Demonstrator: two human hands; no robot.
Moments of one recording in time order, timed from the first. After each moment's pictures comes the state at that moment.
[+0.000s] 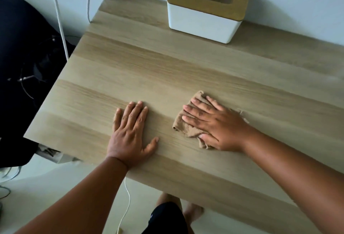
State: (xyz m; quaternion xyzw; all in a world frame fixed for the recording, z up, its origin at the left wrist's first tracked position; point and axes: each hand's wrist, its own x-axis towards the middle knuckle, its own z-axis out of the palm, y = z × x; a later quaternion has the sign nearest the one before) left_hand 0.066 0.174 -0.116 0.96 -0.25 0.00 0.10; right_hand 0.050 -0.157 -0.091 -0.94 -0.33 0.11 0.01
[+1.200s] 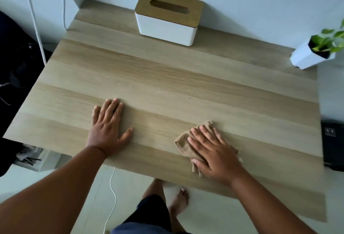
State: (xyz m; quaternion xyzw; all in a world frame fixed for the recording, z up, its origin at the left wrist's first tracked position) left_hand 0.060 0.168 -0.104 0.97 -0.23 -0.04 0.11; right_hand -0.120 -0.189 -0.097 -0.98 -0.14 0.07 0.07
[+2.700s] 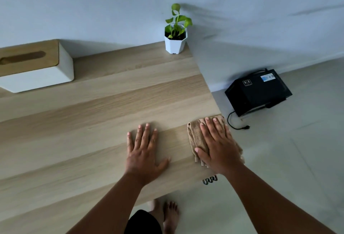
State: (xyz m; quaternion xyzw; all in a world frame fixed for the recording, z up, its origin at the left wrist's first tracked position) left_hand -0.090 -0.144 -0.111 0.85 -0.51 -0.08 0.08; right_hand -0.300 -0.358 -0.099 -0.95 0.29 0.07 0.03
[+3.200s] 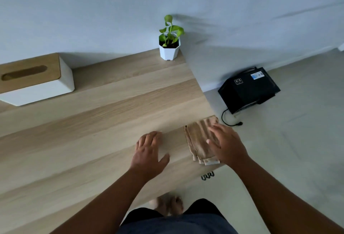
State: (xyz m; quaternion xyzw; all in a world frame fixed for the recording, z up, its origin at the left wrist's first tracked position) left_hand -0.082 -0.159 -0.070 0.83 -0.51 -0.17 0.14; right_hand -0.310 -0.370 -0.036 -0.90 0.39 0.02 0.20
